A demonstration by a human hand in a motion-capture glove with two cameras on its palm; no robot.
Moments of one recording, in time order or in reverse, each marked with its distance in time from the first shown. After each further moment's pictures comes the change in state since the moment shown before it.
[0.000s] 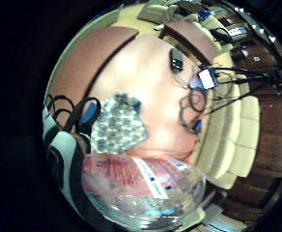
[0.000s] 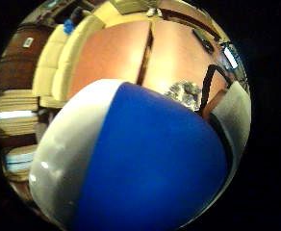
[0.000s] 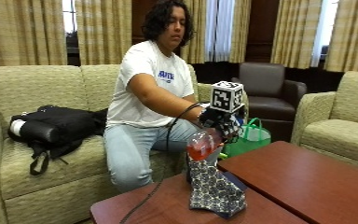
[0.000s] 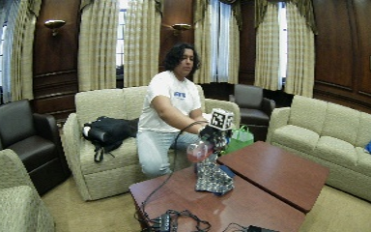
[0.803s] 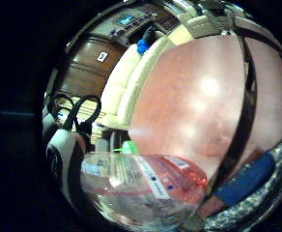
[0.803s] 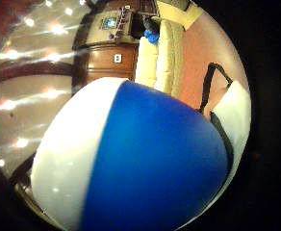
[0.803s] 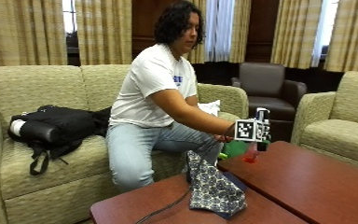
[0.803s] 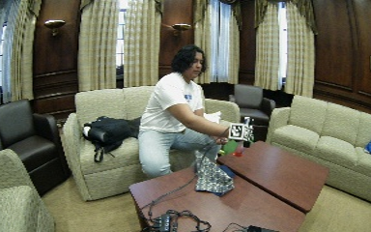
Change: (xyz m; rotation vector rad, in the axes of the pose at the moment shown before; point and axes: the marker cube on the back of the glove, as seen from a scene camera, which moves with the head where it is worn) arm -0.222 -0.058 0.091 0.178 -1.151 -0.150
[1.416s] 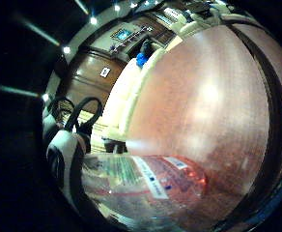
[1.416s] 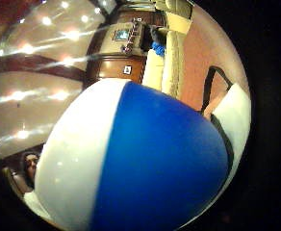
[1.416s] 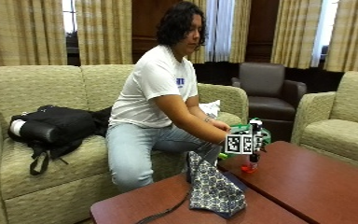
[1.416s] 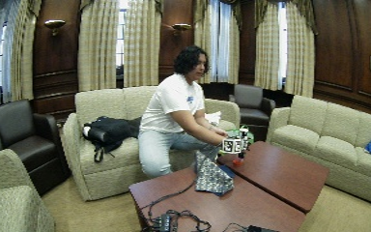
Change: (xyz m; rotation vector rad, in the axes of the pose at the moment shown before) arm 0.057 0.029 0.051 0.225 -0.040 -0.034
